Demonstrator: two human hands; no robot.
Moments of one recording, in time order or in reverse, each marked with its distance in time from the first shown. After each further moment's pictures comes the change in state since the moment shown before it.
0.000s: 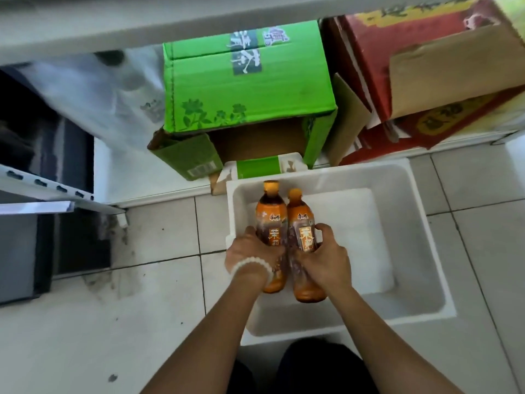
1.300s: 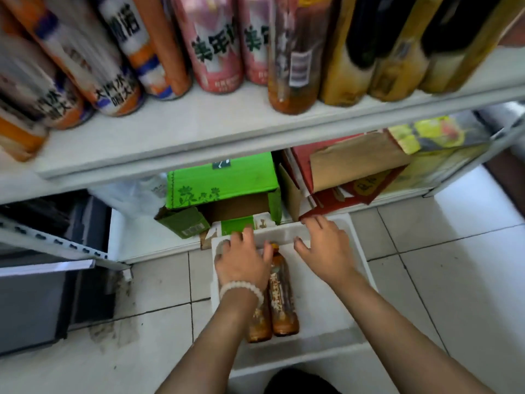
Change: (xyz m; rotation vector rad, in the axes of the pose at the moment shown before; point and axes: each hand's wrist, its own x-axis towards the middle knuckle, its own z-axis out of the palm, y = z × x) left_hand -0.081 0.082 -0.083 0.231 0.353 0.313; right_hand -0.012 -0.064 -0.153 -0.421 0.295 -0.526
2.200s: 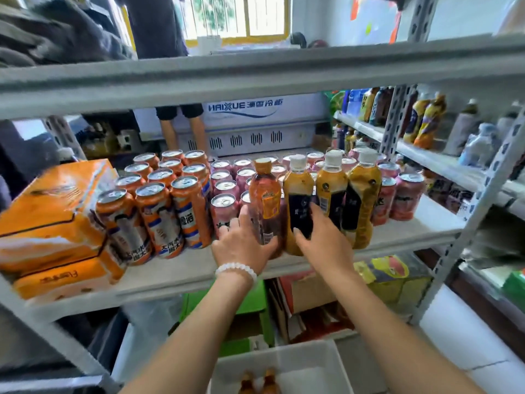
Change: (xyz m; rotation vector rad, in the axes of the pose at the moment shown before) left_hand 0.008 0.092 -0.233 -0.150 0.588 0.142; right_hand 0.035 -0.050 -0.253 0.223 0.435 -0.076
